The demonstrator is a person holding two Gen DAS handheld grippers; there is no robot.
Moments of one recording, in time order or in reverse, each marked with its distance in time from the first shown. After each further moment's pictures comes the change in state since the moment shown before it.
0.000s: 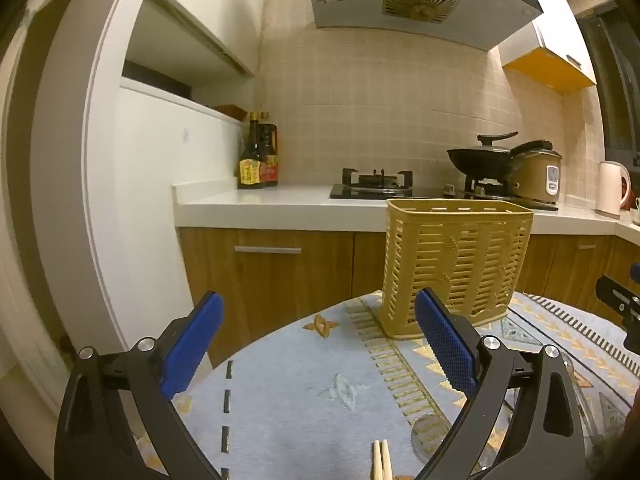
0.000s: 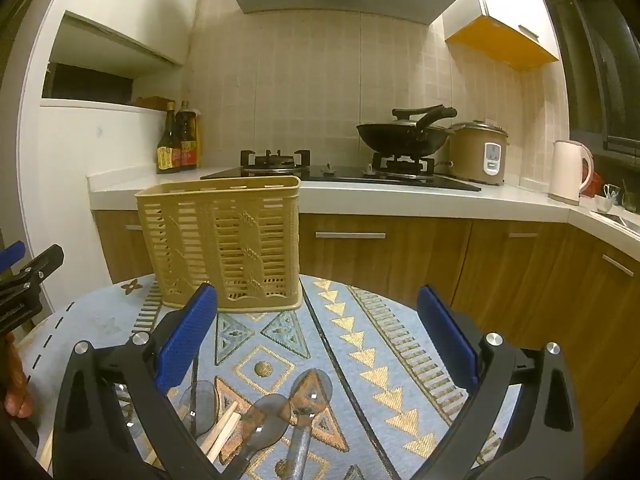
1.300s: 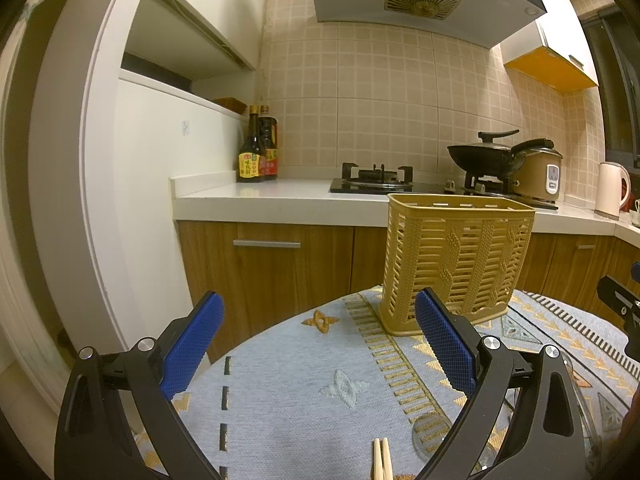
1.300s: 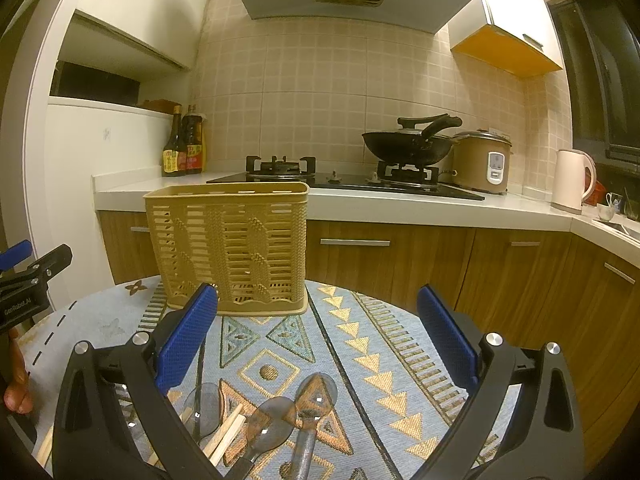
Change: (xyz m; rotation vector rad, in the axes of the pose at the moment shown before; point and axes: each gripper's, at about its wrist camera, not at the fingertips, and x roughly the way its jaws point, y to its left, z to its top) left arm 0.003 0.003 -0.002 -0.009 0.013 -0.009; right arm -0.001 0.004 -0.003 -0.016 -0.028 0.012
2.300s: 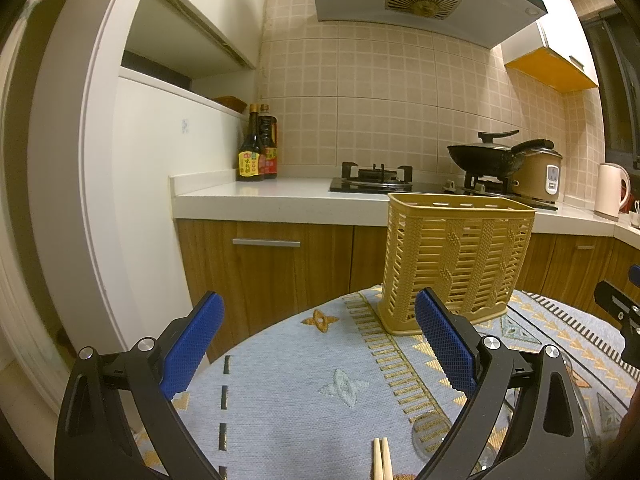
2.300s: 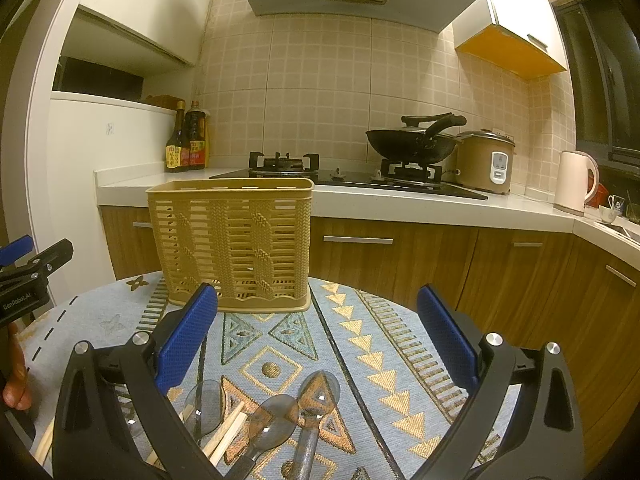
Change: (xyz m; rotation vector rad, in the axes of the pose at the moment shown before) left arm 0.001 -0.001 -0.001 0.000 0.005 -0.002; right arm 0.001 0.003 0.000 -0.014 0.007 0.004
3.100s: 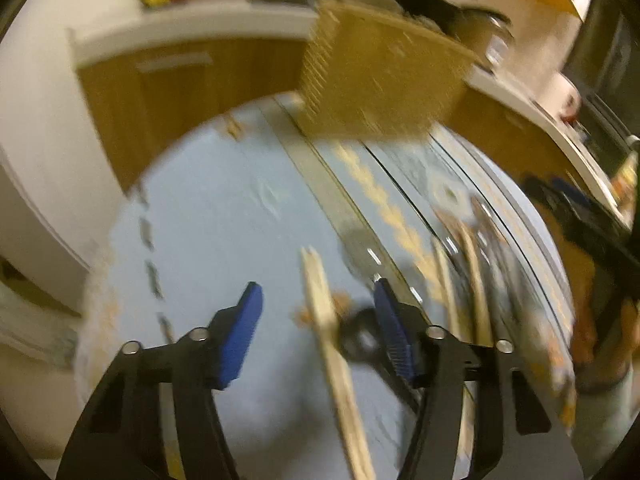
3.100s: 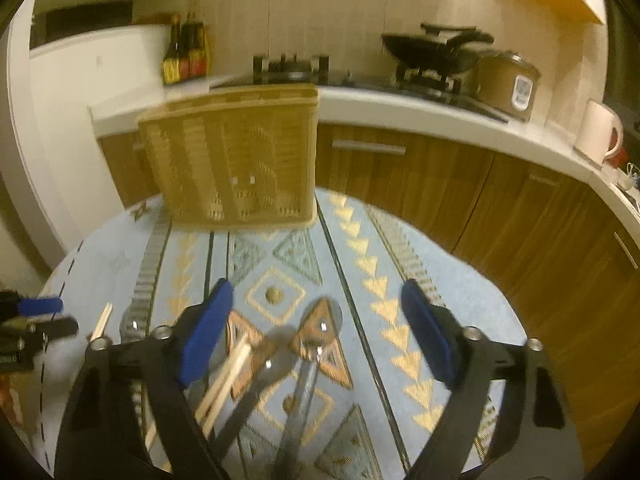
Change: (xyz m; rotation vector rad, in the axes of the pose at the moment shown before) left arm 0.013 0.004 -0.029 0.010 0.766 -0.397; right arm 0.028 -0.003 0.013 -0.019 0.437 0.045
